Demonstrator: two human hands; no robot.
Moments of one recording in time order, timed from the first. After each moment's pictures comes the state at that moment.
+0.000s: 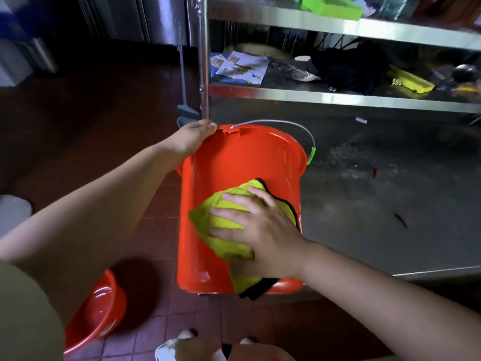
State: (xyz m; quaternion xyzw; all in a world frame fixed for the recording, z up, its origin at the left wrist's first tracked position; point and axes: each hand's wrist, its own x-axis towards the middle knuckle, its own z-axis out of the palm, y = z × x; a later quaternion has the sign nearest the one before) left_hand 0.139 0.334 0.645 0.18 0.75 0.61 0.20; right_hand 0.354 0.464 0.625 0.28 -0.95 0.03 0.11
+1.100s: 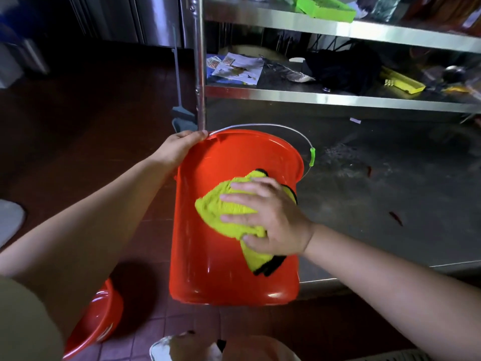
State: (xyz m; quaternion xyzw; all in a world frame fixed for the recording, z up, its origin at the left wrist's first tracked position) left_hand 0.156 0.314 0.636 0.11 0.71 0.66 0.20; right_hand 0.335 0.489 0.624 0.32 -0.92 0.11 0.18
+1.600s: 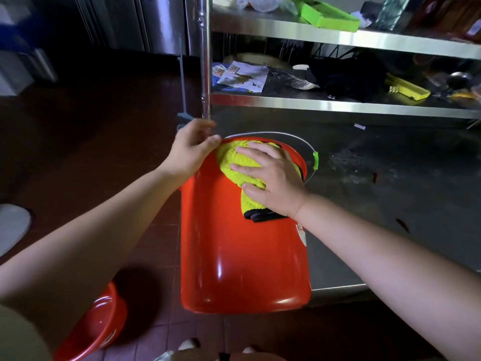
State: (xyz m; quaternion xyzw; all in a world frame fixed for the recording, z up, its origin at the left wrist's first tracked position) left_hand 0.153 0.321 0.635 0.25 0.78 0.58 -0.02; right_hand 0.279 0.495 0.651 0.13 -0.97 0.11 0.19
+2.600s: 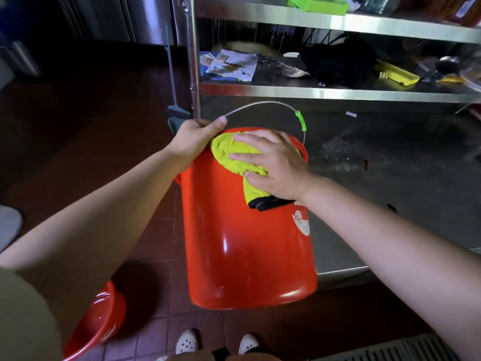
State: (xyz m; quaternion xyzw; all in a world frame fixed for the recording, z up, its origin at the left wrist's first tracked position) left_hand 0.147 0.348 0.640 0.17 0.77 0.60 0.13; right_hand 0.284 0.516 0.659 0.17 -0.97 0.06 0.18
